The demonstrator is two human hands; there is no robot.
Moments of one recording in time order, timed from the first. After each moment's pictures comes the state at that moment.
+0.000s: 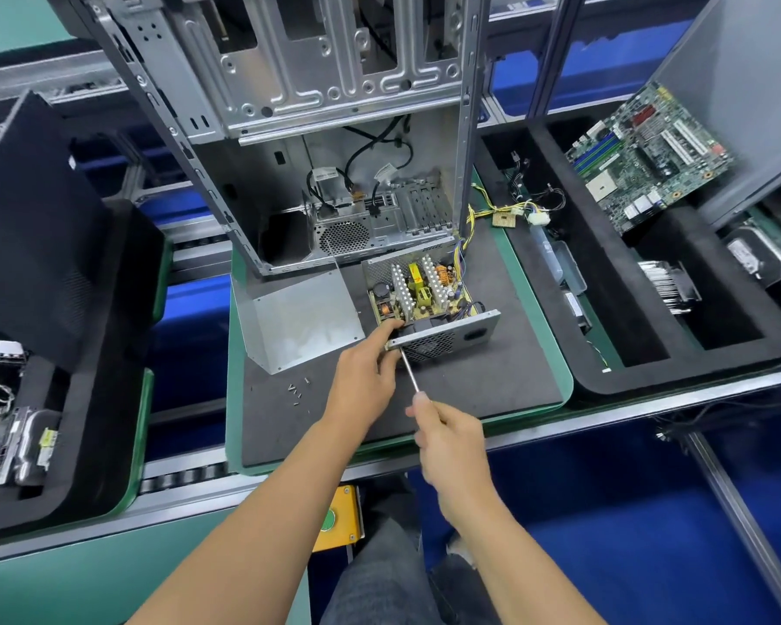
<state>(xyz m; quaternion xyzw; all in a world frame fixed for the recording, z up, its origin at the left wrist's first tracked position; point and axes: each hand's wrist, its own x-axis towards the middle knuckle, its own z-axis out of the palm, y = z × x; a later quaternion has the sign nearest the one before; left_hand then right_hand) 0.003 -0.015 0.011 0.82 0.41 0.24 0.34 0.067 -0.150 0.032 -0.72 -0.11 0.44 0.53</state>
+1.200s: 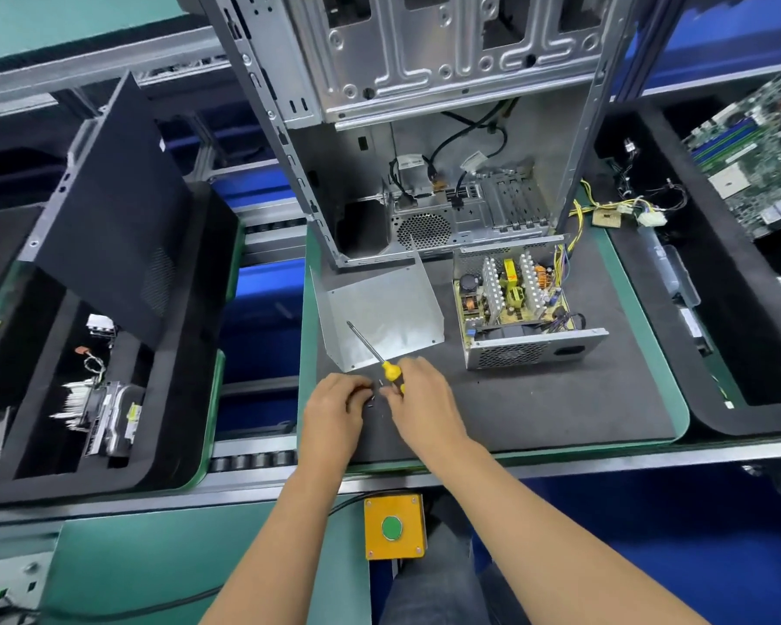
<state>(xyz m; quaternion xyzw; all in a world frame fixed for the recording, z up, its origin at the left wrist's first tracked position) -0.121 0.015 -0.020 0.78 0.53 0.23 0.23 0.012 -0.028 -0.008 -0.75 -0.51 0.29 0.30</state>
